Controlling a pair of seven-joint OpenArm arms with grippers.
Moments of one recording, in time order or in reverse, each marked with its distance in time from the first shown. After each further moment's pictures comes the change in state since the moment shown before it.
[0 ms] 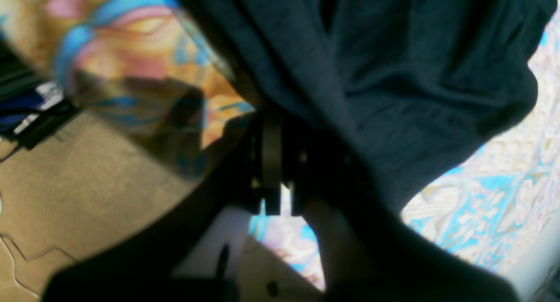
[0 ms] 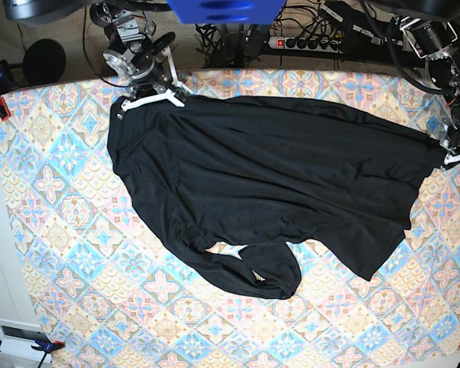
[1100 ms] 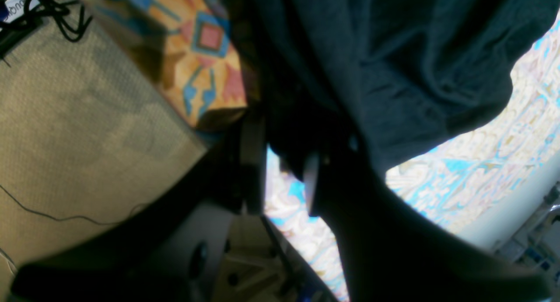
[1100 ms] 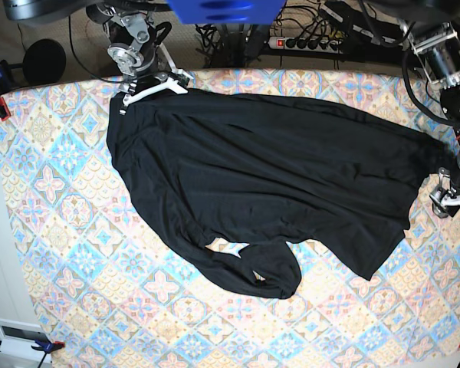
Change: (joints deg) left arm -10.1 -5.2 8.3 7.4 -3.0 0.1 10.1; right arm -0.7 2.8 -4.3 1.9 -8.4 0.7 -6.6
